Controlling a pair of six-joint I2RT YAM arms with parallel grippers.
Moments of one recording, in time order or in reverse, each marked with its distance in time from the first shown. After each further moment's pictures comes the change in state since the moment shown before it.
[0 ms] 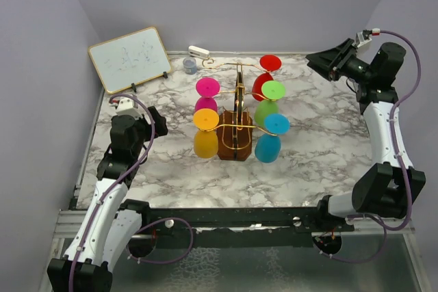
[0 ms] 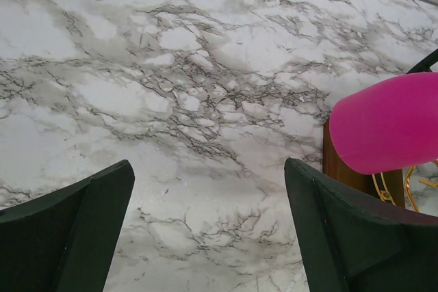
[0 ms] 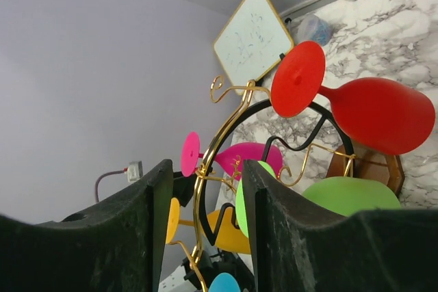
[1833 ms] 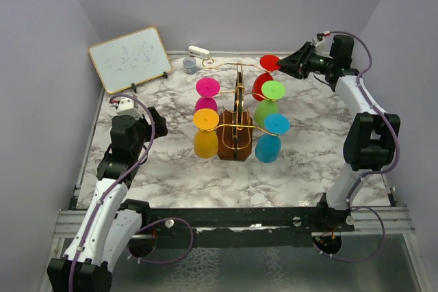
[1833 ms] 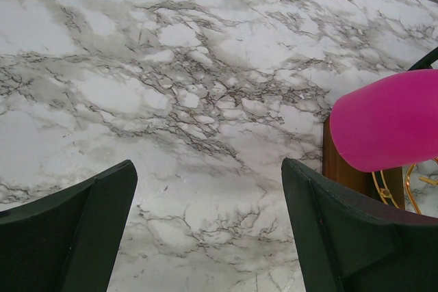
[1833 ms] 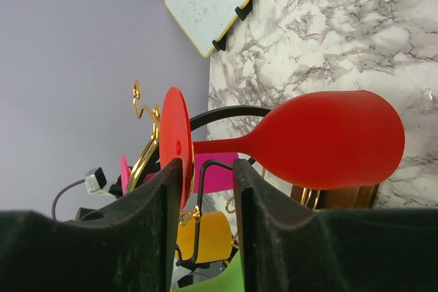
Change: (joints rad) left arm 0.000 0.000 0.000 -0.009 0.000 -0.008; right arm 0.161 0.439 0.240 -0.136 0.036 -0.118
